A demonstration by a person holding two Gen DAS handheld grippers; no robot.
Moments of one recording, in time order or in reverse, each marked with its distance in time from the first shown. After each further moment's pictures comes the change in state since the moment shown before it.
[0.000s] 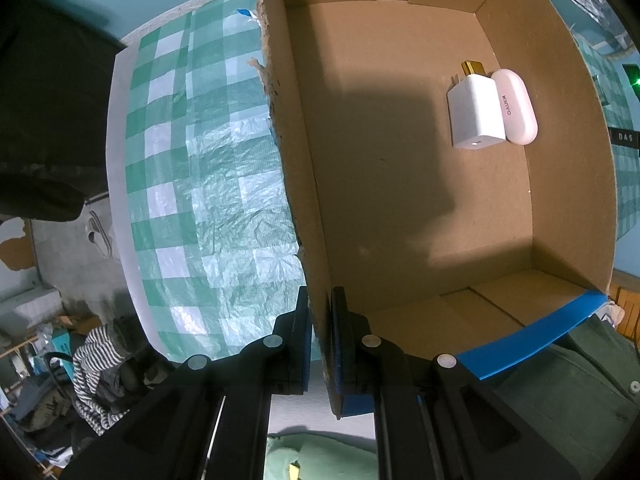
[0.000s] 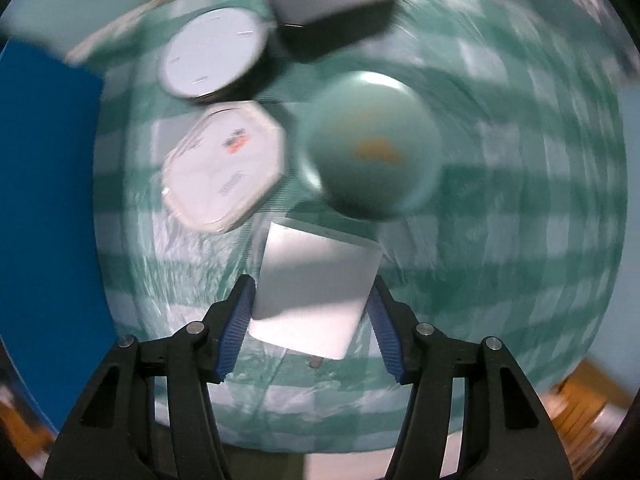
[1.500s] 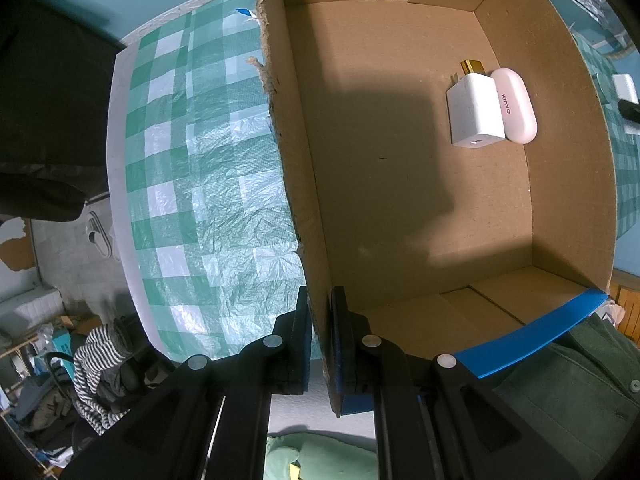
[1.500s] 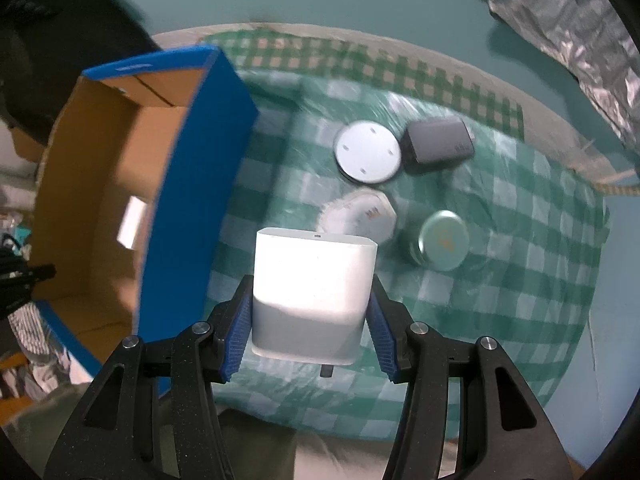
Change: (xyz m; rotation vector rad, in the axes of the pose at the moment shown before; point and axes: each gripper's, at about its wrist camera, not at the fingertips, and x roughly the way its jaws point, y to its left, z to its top) left arm 0.001 0.000 0.000 0.002 0.001 0.003; right arm -0.103 0.070 -0.021 -0.238 -0.165 0.056
